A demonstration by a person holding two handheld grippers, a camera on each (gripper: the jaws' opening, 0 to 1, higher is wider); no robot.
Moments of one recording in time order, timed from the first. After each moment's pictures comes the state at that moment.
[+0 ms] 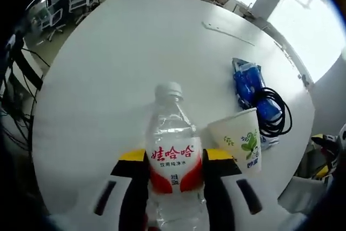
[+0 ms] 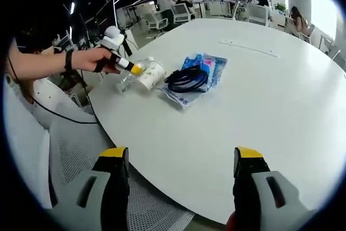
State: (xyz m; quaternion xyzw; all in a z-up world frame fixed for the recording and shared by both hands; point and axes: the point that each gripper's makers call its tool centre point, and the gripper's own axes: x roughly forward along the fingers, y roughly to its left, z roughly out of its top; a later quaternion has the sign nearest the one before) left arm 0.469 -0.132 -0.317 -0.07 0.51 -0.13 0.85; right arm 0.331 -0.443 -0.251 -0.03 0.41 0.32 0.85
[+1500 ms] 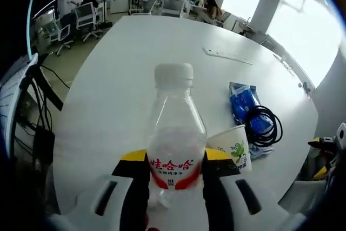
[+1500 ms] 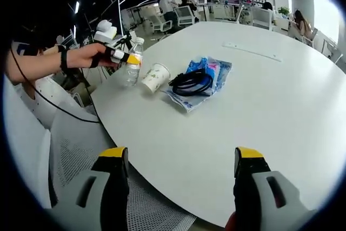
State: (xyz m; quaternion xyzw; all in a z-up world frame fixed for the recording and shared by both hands) left arm 0.477 -0.111 -0.269 -0.05 0.44 -0.11 0.89; right arm 0.332 -0.435 -0.249 -0.03 0.40 0.34 0.85
